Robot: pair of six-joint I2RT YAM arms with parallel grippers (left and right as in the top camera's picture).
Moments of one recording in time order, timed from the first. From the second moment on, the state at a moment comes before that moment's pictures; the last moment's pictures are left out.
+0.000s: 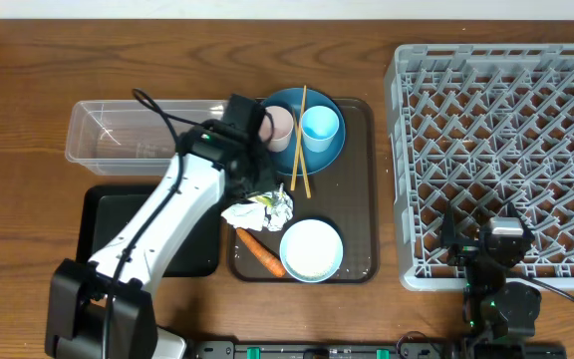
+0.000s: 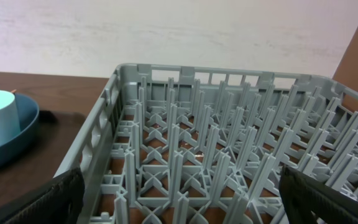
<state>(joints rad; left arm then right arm) -0.40 1.60 1.20 -0.92 0.11 -0.68 -0.02 0.02 0.01 -0.07 0.03 -0.05</state>
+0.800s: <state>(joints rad) -0.48 1.74 1.20 -0.90 0.00 -0.80 -0.02 0.02 0.01 -0.07 0.03 -0.05</state>
